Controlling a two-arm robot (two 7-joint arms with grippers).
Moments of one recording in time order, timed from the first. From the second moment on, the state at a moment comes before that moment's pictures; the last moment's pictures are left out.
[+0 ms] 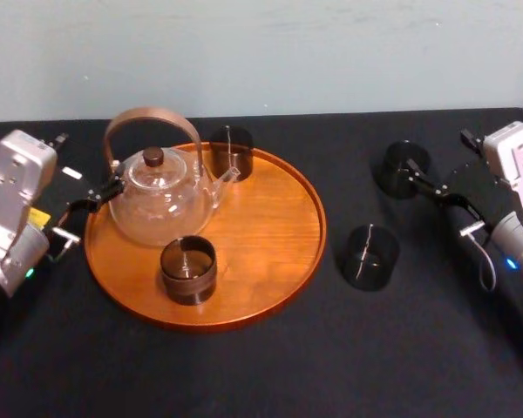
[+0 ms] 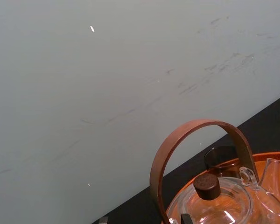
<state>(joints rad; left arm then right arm) -0.20 0.60 0.45 -1.41 -0.25 -0.12 0.03 0.20 0.61 -0.45 -1.41 0.26 -0.12 -0.02</state>
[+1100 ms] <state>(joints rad) -0.20 0.60 0.45 -1.41 -0.25 -0.12 0.03 -0.09 0.68 -0.38 -1.68 0.33 -0.15 0.16</state>
